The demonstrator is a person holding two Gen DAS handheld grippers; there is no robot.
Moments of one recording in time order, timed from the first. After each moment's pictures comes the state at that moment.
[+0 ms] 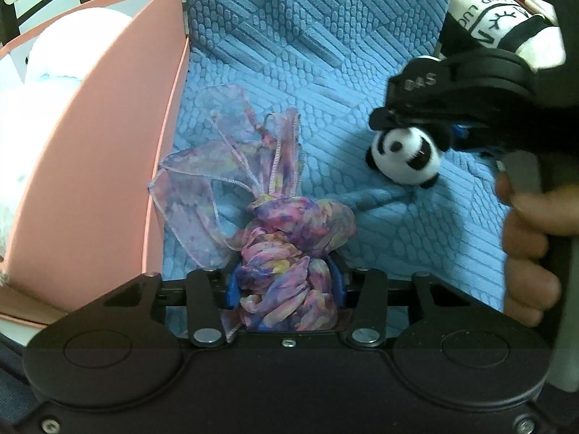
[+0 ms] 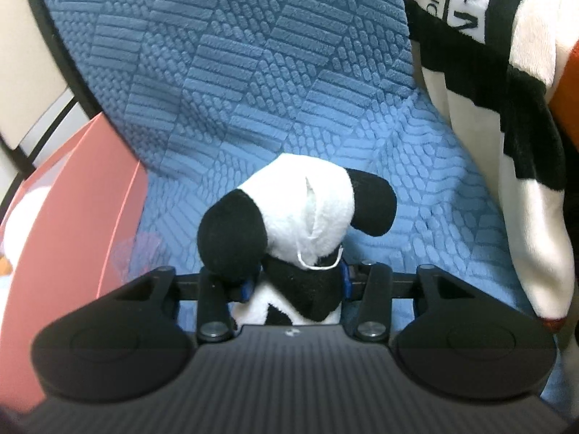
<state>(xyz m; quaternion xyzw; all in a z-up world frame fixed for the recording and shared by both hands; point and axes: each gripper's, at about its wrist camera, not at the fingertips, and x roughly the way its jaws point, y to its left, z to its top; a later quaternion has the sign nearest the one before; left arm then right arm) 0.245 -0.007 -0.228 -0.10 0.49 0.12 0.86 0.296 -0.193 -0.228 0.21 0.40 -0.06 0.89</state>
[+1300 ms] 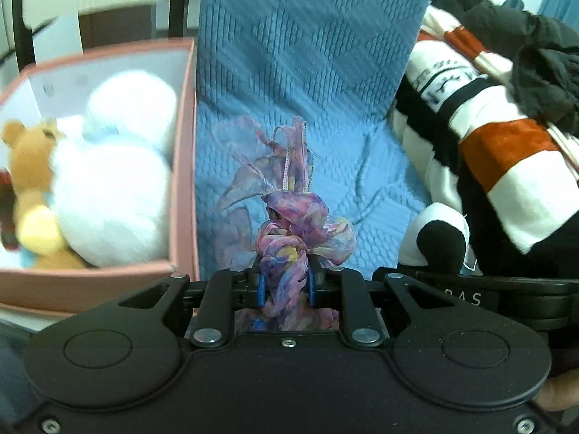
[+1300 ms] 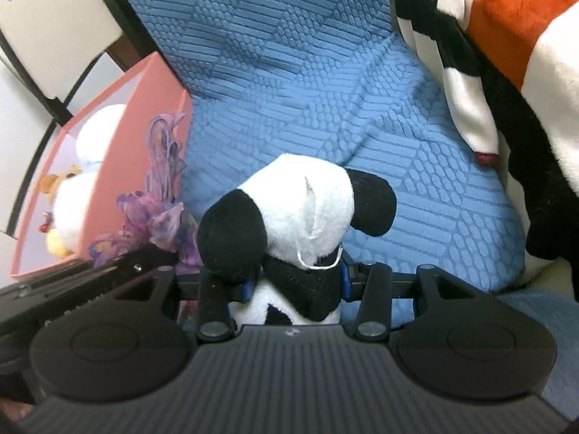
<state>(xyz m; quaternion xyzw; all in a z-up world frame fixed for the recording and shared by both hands) 0.181 0.017 -0.132 -0.14 0.43 0.07 0.89 0.182 -0.151 -0.176 0.23 0.46 -0.05 0.86</state>
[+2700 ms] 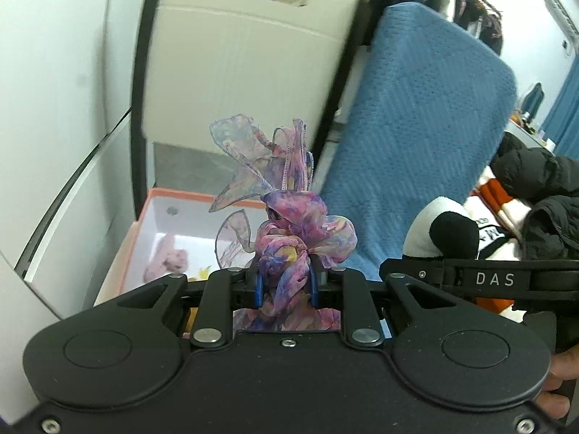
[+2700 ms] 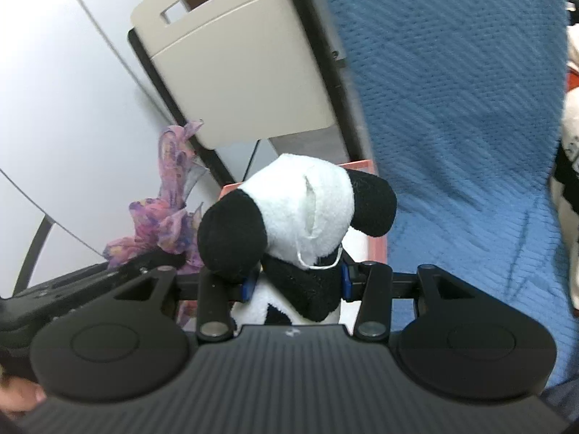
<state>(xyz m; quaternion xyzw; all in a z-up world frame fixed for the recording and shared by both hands) 0.128 0.236 0.038 -0.19 0.34 0.13 0.91 0.288 -0.008 0.017 0.19 0.40 0.08 0.89</state>
